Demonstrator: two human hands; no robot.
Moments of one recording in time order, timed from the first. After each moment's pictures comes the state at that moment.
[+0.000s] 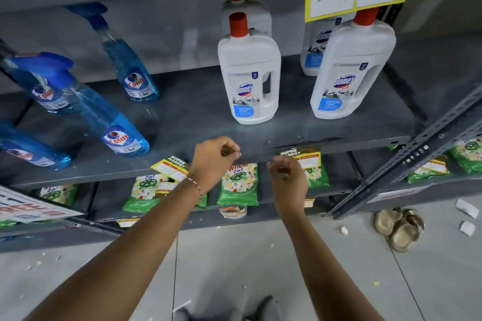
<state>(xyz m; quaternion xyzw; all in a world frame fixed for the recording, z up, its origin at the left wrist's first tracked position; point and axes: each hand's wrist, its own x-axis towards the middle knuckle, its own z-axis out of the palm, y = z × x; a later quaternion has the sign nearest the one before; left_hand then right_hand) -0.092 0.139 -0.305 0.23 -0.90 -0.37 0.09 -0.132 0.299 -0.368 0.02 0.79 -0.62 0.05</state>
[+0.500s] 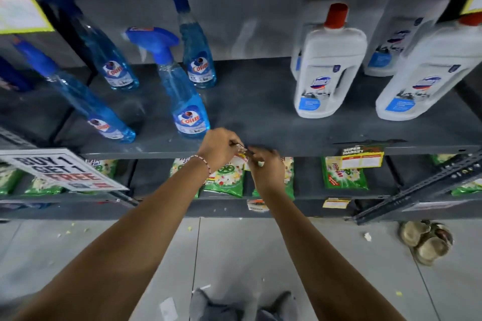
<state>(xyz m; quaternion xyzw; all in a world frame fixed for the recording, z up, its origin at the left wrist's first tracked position) -0.022 0.019 -0.301 0.22 -0.93 -0.28 0.03 -0.064 0.145 -0.378 -0.18 0.85 -0.49 0.08</state>
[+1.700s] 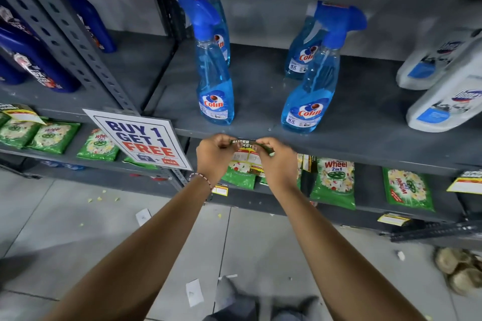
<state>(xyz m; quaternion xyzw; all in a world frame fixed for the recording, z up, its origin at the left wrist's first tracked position) 0.147 -0.157 -0.365 0.43 -0.72 -0.49 0.22 0.057 -0.040 -0.375 -0.27 0.85 -0.45 0.06</state>
